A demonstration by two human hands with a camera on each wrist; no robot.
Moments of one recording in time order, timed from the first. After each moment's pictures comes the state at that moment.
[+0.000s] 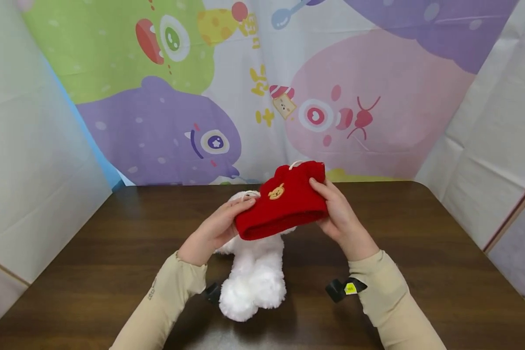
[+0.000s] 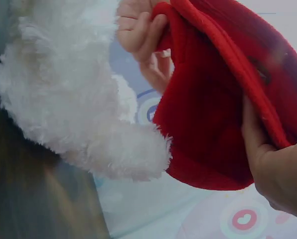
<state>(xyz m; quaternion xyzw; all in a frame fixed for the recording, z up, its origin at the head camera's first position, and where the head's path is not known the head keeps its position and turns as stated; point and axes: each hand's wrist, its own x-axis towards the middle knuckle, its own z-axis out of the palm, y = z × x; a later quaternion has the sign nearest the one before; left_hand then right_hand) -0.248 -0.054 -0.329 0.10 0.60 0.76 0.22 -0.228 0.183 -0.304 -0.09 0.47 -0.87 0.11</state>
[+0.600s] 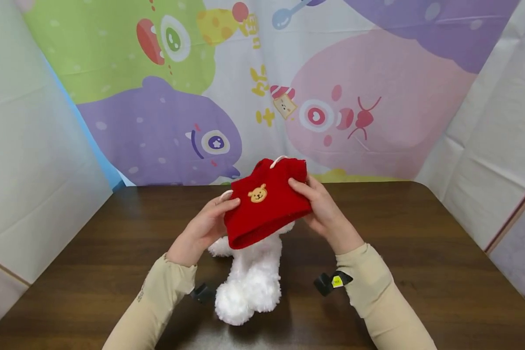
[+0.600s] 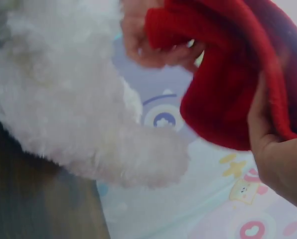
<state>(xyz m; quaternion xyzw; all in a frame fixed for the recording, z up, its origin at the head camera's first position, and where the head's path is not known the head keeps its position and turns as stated) -0.244 -0.078 -0.325 0.12 0.54 0.81 0.19 -0.237 0.160 -0.302 -0.15 0.53 -0.83 0.12</state>
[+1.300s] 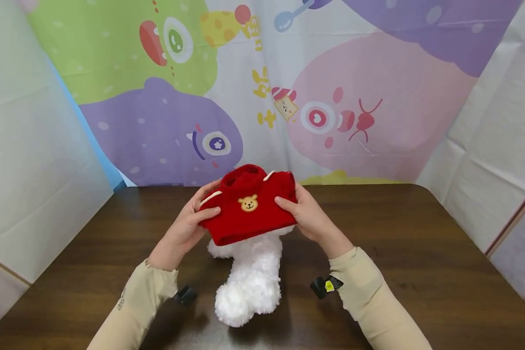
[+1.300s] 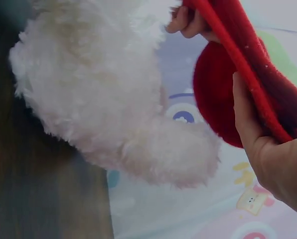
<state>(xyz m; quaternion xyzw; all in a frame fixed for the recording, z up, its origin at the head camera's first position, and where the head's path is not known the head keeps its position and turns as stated) -0.244 -0.118 -0.330 0.18 0.56 0.80 0.11 -0.248 0.140 -0.316 -0.17 0.67 -0.71 0.10</state>
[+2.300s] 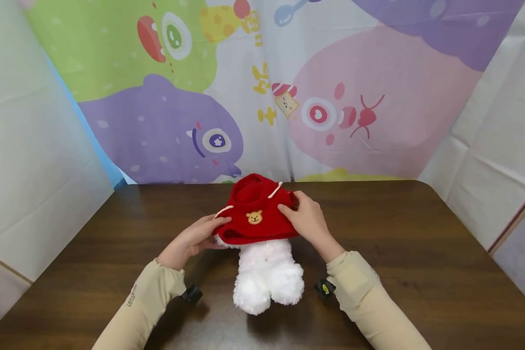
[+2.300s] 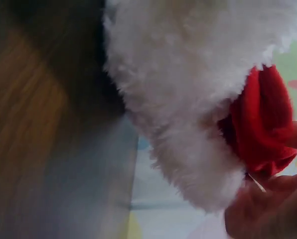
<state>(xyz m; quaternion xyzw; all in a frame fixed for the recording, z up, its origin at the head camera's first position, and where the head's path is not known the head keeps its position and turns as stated) -0.262 -0.110 -0.374 -0.04 0.74 0.64 0.19 -0.258 0.143 -0.351 -0.08 0.91 -0.41 -0.07</state>
